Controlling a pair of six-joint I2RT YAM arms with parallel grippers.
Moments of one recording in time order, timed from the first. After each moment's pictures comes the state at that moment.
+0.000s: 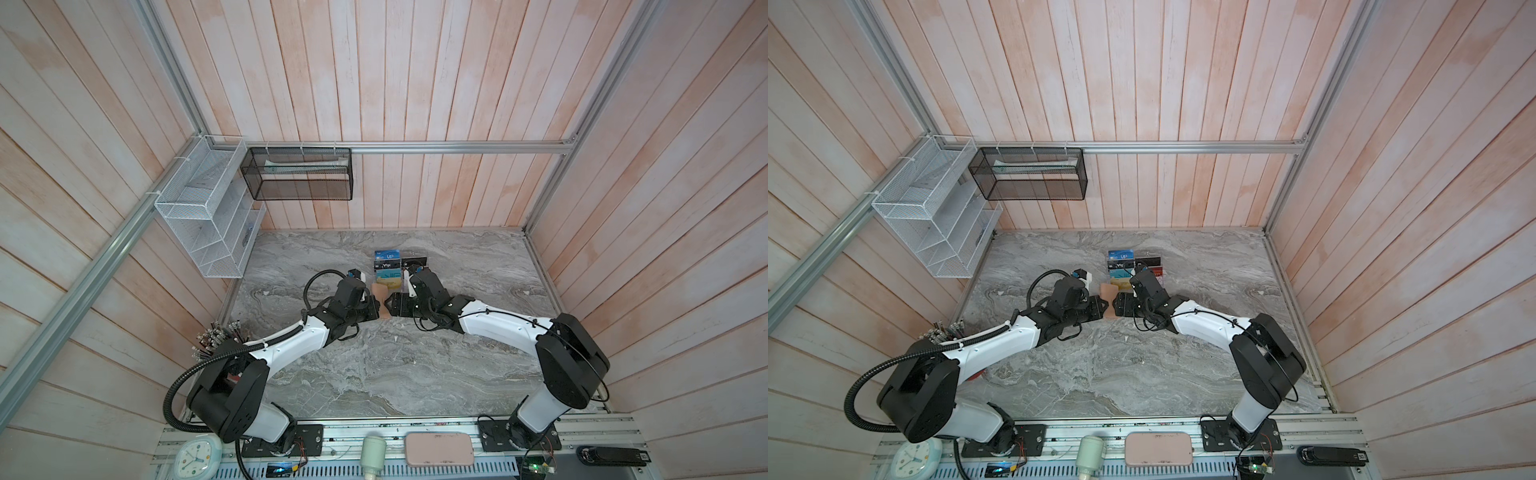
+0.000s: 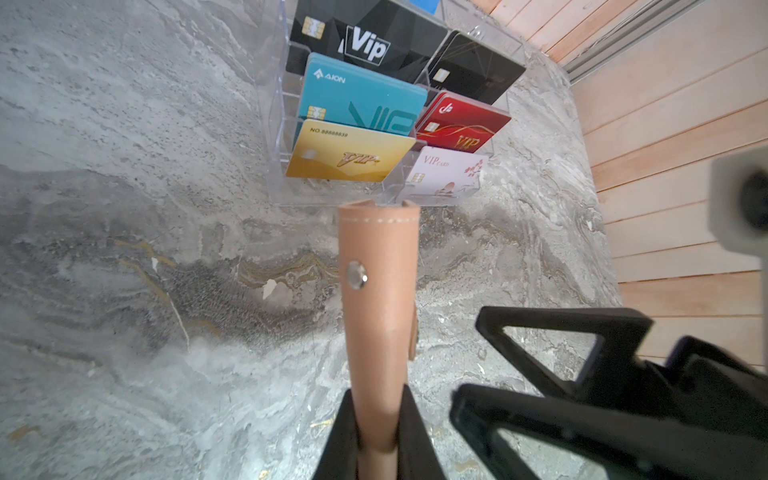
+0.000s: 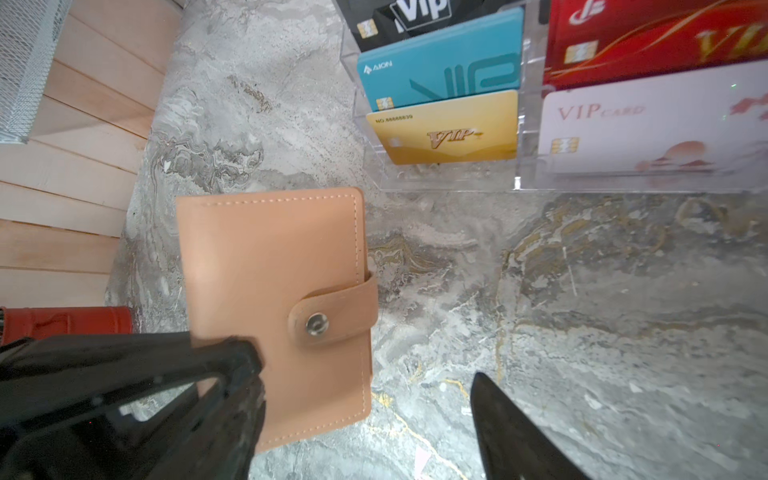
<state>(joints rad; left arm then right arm) -0.59 1.47 0.83 -0.05 0.10 -0.67 0.76 1.66 1.04 -0.11 -0.09 0.68</state>
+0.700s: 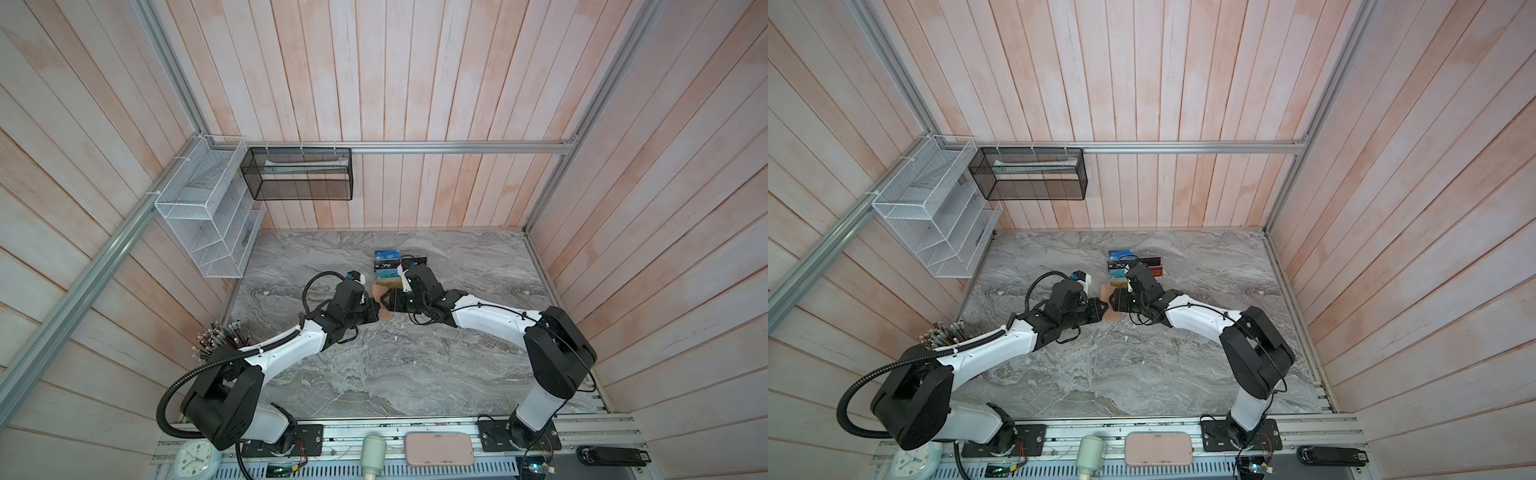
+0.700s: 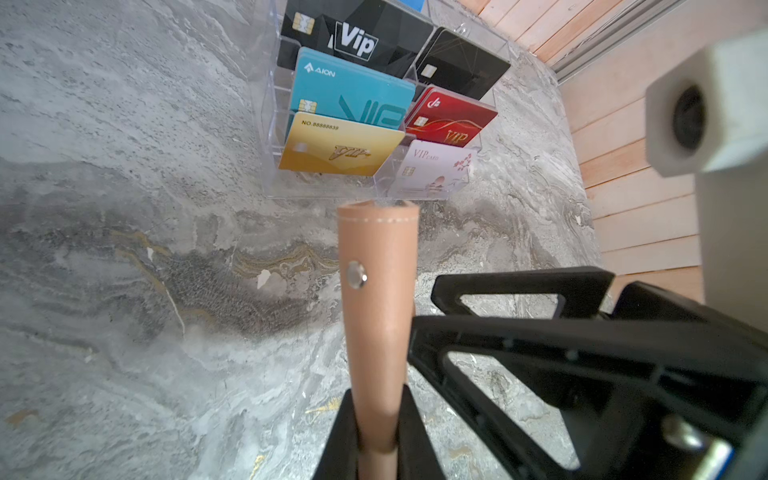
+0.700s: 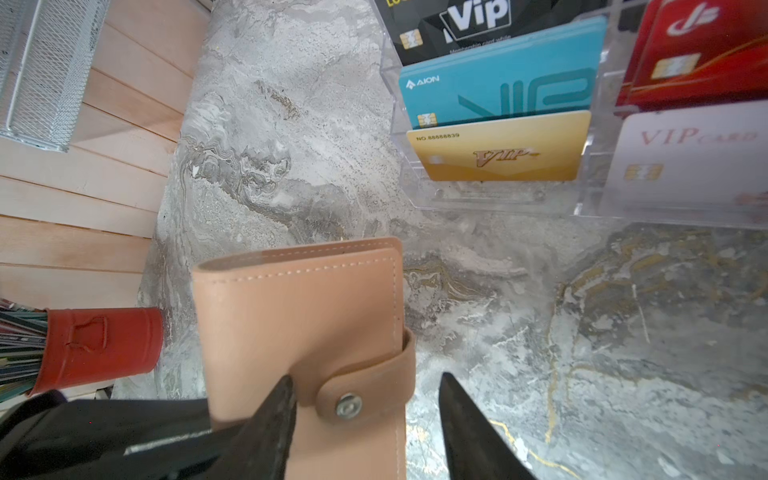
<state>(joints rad) -0.60 1.43 0.80 -0.04 0.11 -0.68 0.76 1.73 1.11 -0.09 -0.14 0.69</state>
